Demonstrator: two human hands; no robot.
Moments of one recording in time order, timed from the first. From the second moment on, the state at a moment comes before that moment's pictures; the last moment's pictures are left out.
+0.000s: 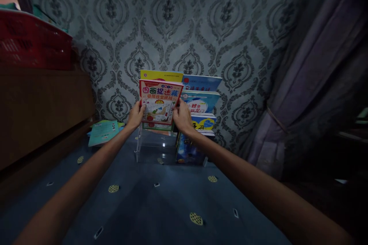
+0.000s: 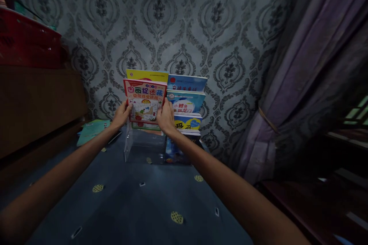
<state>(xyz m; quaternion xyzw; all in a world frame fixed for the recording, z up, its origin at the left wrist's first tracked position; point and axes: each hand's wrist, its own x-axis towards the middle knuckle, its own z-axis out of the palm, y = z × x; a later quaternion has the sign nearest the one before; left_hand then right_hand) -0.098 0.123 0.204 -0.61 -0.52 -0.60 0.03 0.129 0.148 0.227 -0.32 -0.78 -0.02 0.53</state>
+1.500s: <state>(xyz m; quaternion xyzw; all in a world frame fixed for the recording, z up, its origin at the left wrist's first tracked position) -0.089 0.115 0.213 -0.59 -0.62 -0.52 0.05 0.131 0.119 0.242 -0.34 -0.79 -0.01 0.51</state>
